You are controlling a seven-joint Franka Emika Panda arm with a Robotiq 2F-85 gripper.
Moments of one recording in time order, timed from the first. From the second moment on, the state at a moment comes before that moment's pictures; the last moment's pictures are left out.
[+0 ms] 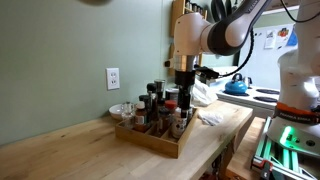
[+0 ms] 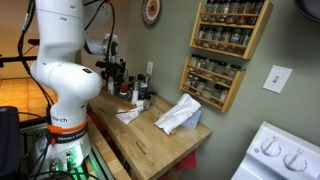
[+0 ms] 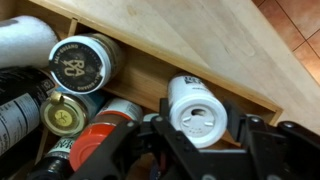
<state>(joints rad) 0.43 -0.01 0.41 -2.47 -0.07 2.46 0.15</state>
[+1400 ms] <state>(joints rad) 0.28 -0.32 0.26 -2.44 -0.06 2.31 0.06</state>
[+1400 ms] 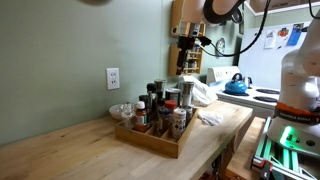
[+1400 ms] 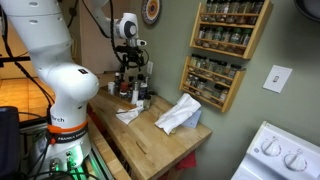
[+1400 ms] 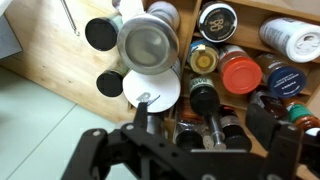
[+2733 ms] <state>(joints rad) 0.02 -0.12 0.20 -2.39 -0.13 2.31 0.85</state>
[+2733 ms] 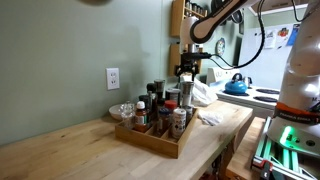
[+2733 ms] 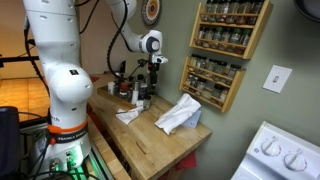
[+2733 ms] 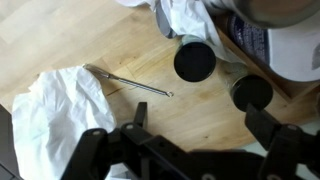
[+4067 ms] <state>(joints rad) 0.05 0.01 0.13 -2.48 0.32 2.52 0.90</state>
